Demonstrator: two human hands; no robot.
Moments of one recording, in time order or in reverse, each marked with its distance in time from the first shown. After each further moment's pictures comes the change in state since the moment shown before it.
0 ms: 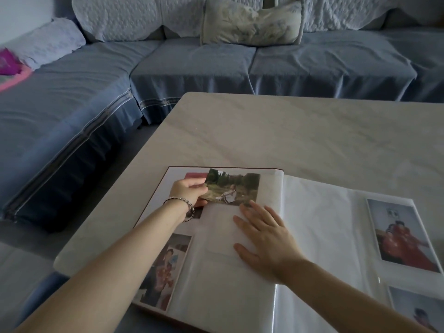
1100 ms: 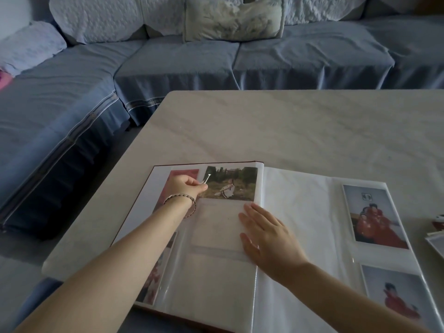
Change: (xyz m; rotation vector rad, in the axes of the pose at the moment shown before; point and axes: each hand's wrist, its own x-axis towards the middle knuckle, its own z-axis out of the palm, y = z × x) left_hand -0.016 0.013 0.030 0.453 0.131 0.075; right_hand -0.032 0.020 0.013 0.150 0.415 0.004
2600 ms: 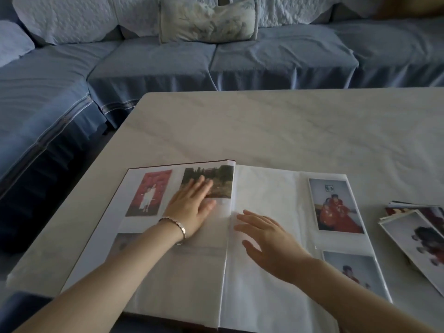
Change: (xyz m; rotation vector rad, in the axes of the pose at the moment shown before) left_hand -0.047 -0.006 0.033 0.729 -0.350 0.638; right_hand -0.028 0.034 -0.041 0.173 -0.372 0.049
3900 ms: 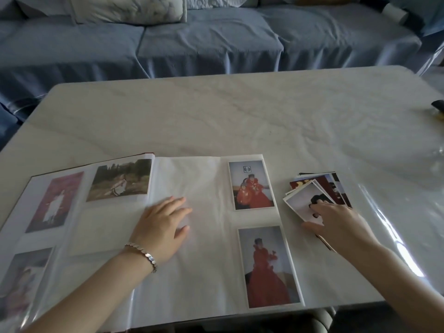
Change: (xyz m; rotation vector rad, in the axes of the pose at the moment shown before) left_hand -0.029 0.121 0.024 0.029 0.102 0.262; right_hand -0.158 0.122 -0.112 -0.387 -0.125 0.843
